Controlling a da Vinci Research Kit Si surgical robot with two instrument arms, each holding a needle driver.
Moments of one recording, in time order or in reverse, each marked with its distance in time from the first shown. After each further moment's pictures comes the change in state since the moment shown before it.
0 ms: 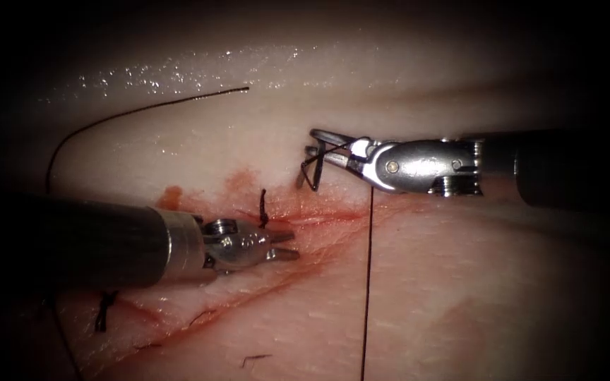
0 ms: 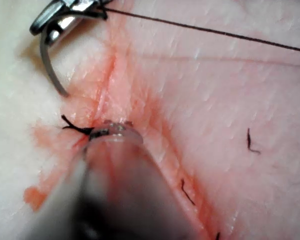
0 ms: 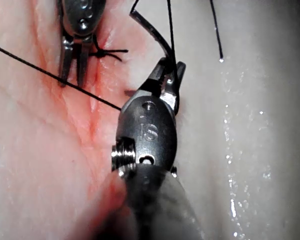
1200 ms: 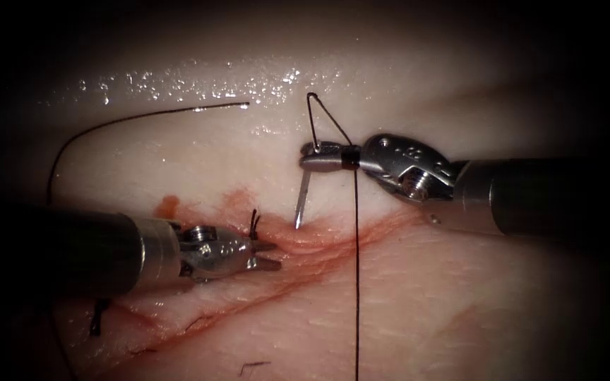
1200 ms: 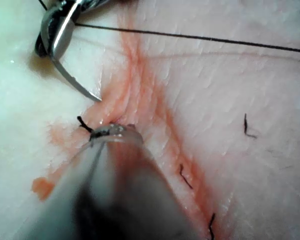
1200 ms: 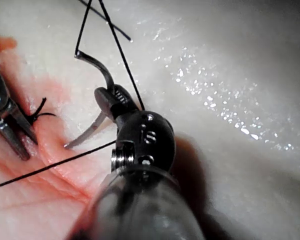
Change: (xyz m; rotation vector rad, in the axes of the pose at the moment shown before) right arm -0.004 -0.006 0.002 0.385 -0.096 0.661; left arm 0.000 0.000 -0.003 -0.007 -0.008 -0.001
